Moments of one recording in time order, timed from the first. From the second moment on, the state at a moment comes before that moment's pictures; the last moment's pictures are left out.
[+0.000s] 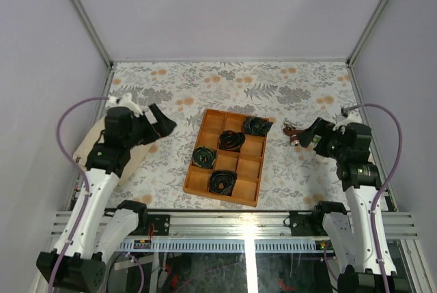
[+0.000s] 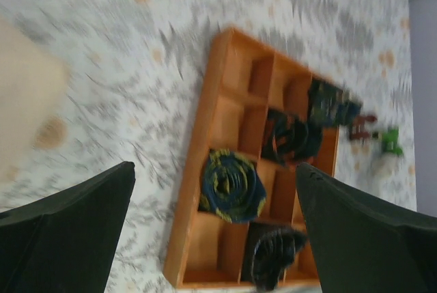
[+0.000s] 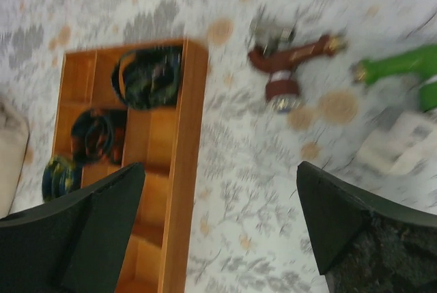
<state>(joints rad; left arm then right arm) -0.10 0.80 0.91 -0.58 0.18 -0.54 -0.09 0.66 0.71 -0.56 -0.25 0.39</state>
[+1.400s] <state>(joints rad) -0.78 0.67 0.33 -0.31 0.33 -0.97 0.71 1.50 0.95 0.01 -0.15 0.87</state>
